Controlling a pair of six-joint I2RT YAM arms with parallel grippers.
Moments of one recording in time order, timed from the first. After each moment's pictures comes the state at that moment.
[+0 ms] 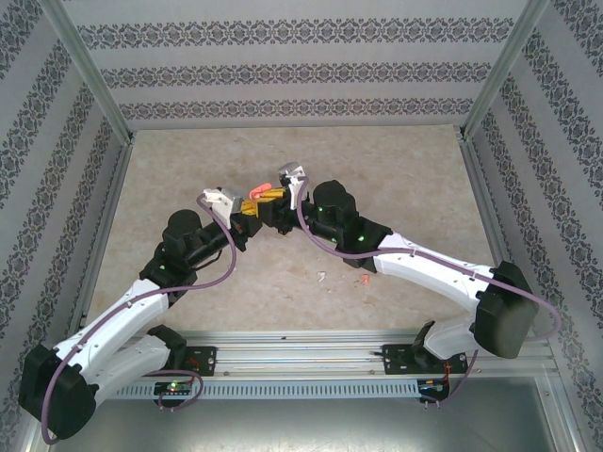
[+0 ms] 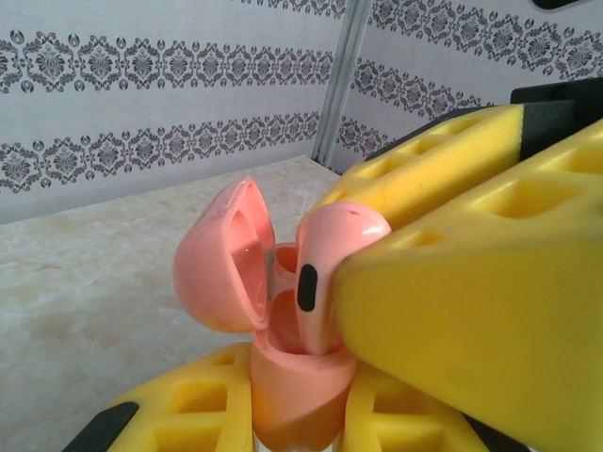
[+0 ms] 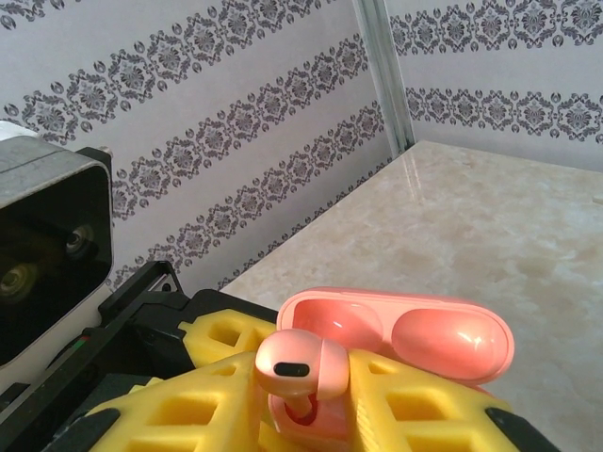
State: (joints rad) left arm -0.47 0.92 0.59 0.23 0.29 -0.16; right arm 0.89 1.41 1.05 0.20 -0.16 0.36
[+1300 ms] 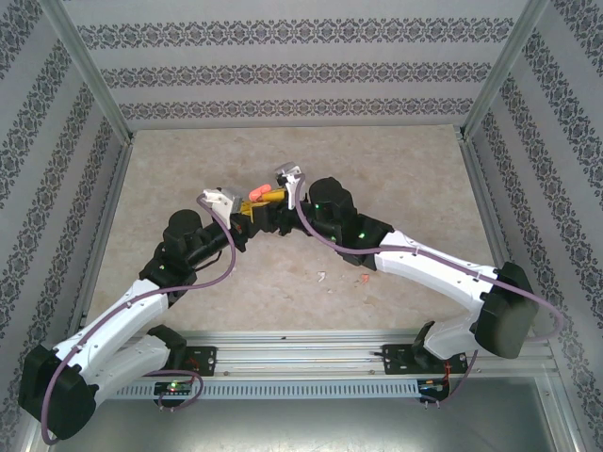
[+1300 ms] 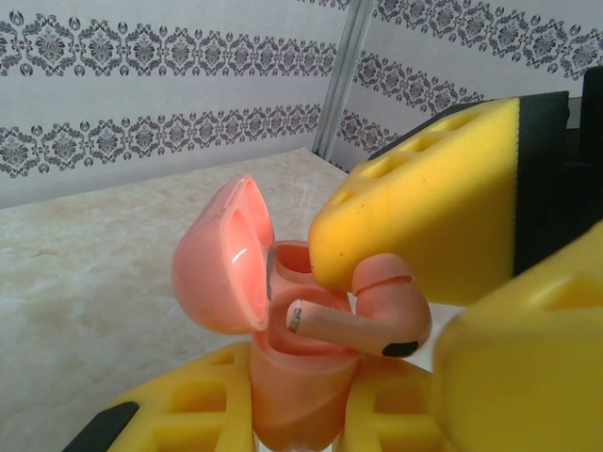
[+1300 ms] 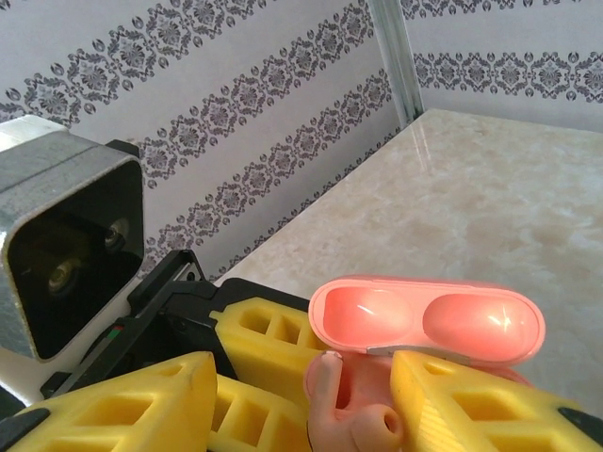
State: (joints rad) left arm -0.47 0.91 0.59 0.21 0.29 -0.18; right arm 0.90 1.41 1.13 0.06 -0.17 0.40
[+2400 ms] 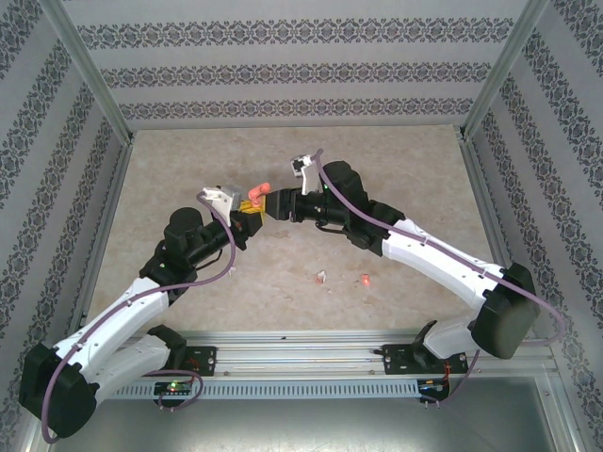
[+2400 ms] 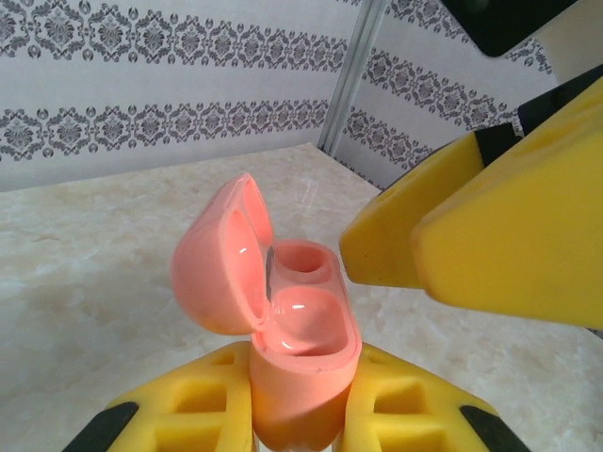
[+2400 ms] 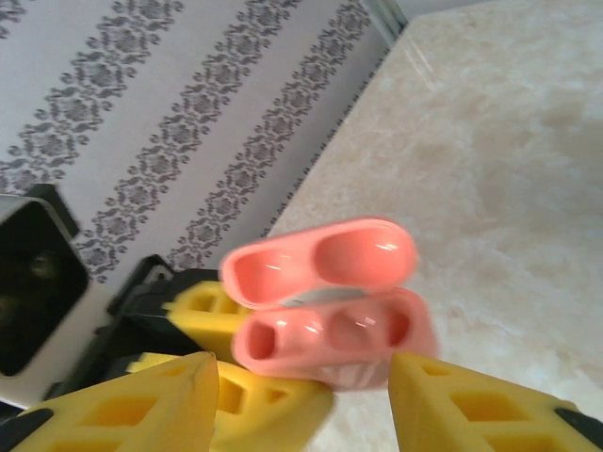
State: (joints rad) left arm -0.47 0.93 0.61 0.17 0.27 -0.22; right arm 0.77 1.41 1.18 -0.13 -0.34 0.66
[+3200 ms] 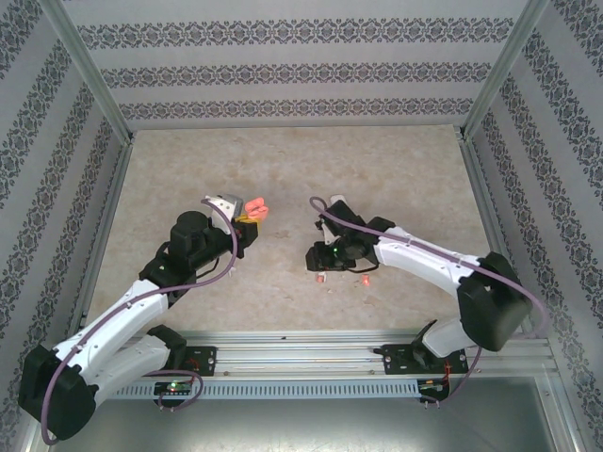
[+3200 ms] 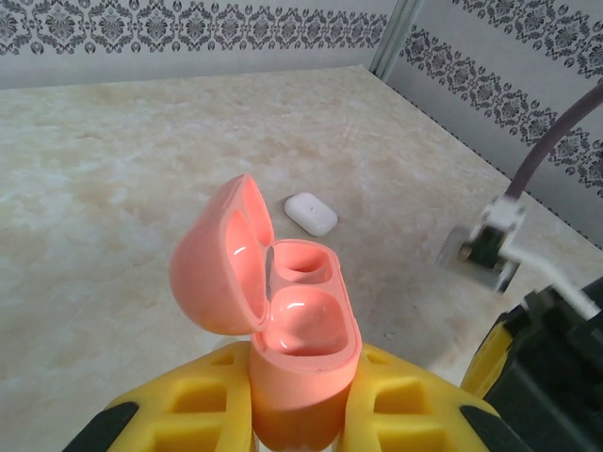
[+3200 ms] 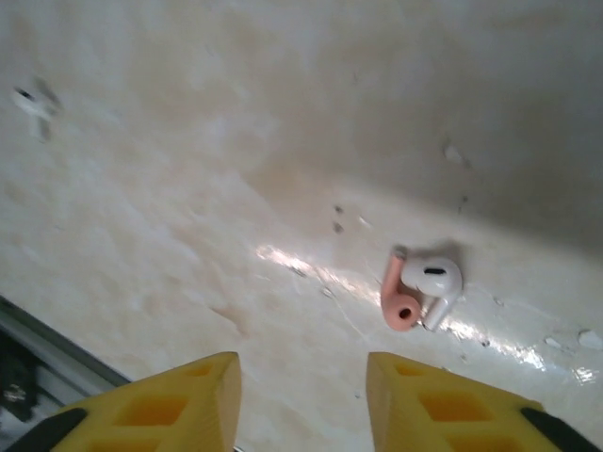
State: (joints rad) left arm -0.47 0.91 0.58 0.00 0.21 -0.21; right arm 0.73 1.49 0.95 -0.63 -0.29 0.62
